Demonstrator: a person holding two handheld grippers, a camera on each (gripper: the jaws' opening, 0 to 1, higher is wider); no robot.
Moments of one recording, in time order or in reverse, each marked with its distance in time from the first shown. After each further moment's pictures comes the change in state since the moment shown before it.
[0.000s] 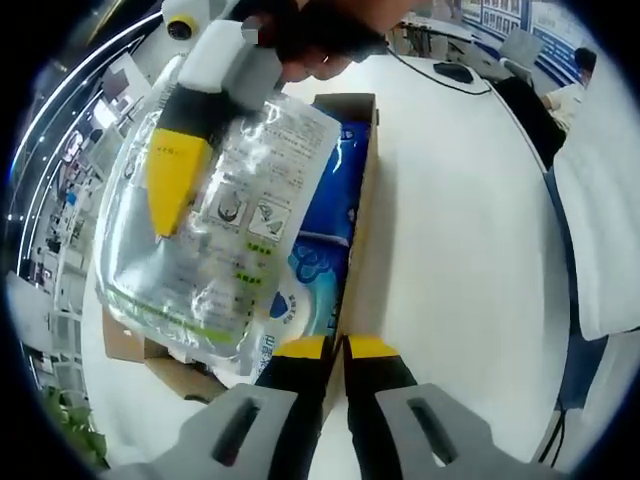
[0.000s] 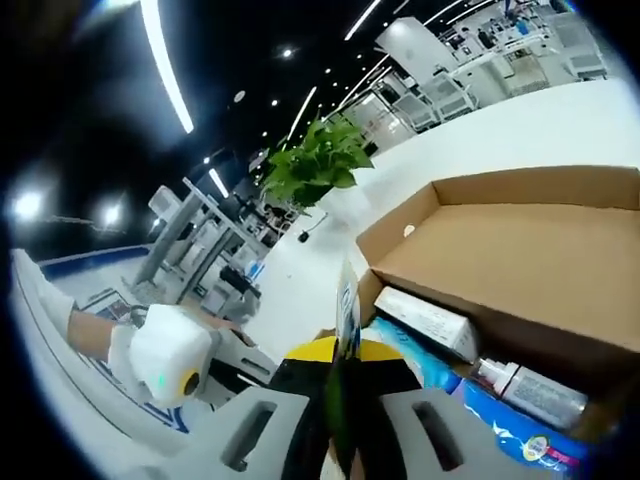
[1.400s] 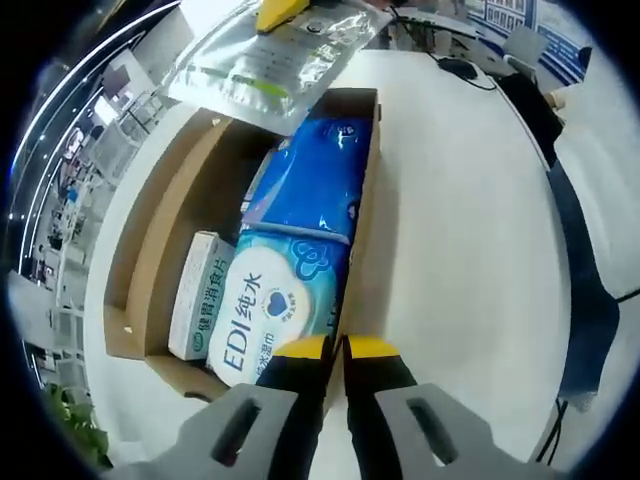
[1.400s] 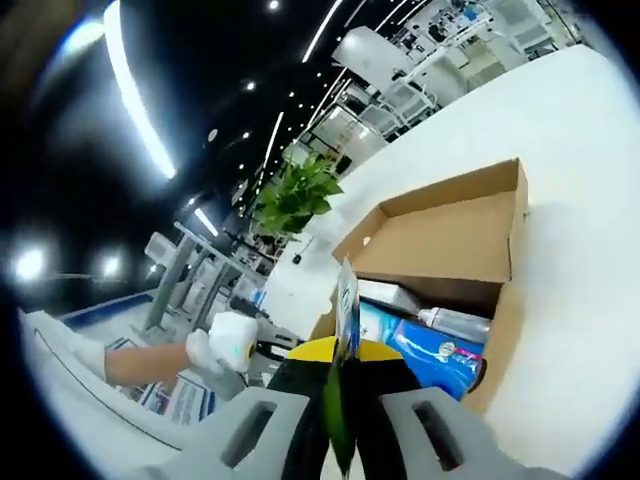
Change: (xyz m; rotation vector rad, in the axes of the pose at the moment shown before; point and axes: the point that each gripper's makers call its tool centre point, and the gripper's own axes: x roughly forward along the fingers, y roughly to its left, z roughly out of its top) left arm 0.000 -0.001 -0.002 -0.002 0.029 0.011; right arm -0.140 -0.015 -0.003 0.197 -0.070 -0.044
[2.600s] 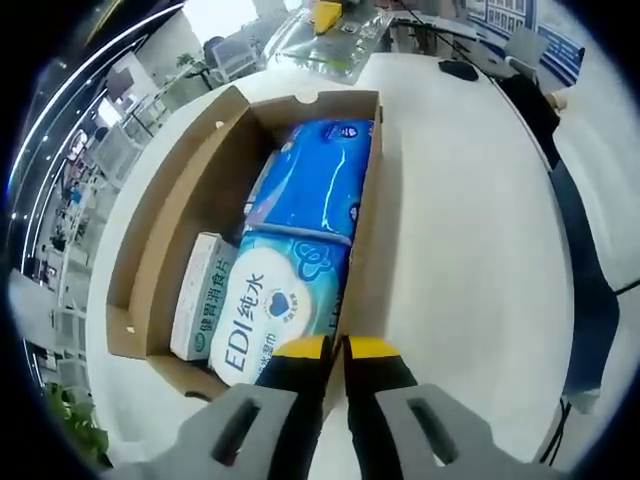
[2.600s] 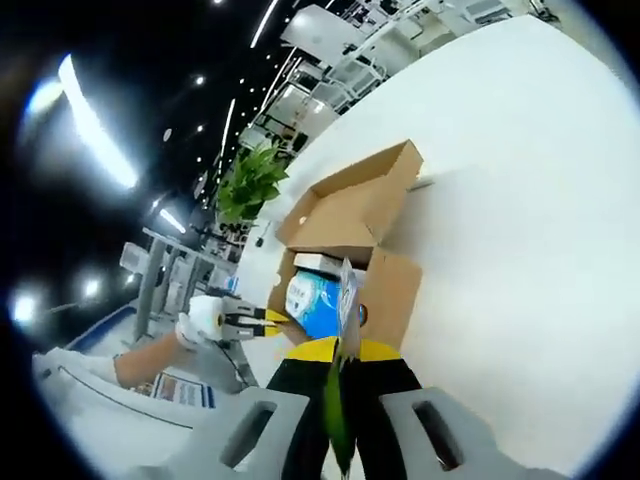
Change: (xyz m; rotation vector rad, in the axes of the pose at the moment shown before) left arm 0.000 0.001 0.001 0.001 -0.018 0.017; right arm -0.089 -0.067 -0.017 0.133 0.138 -0.153
